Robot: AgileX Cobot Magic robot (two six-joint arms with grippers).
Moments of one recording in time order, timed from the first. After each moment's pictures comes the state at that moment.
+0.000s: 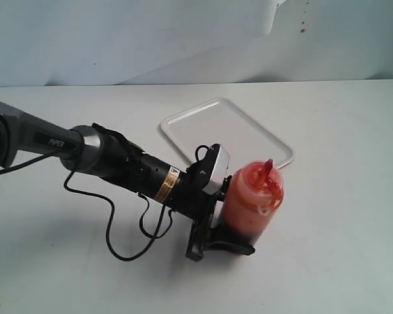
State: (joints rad) left arm -0.51 2.34 -1.31 1.65 -1.06 -0.71; right arm -0.04 0.00 0.00 -0.01 0.35 0.00
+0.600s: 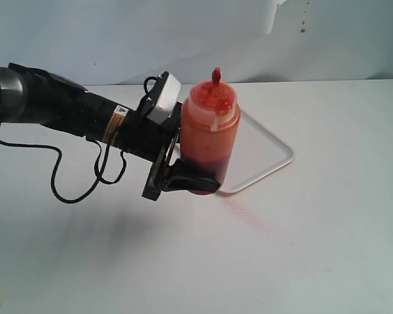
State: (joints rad) left arm -0.33 2.10 -1.31 1.77 -1.18 -0.90; right arm -0.04 0.00 0.00 -0.01 0.35 0.00
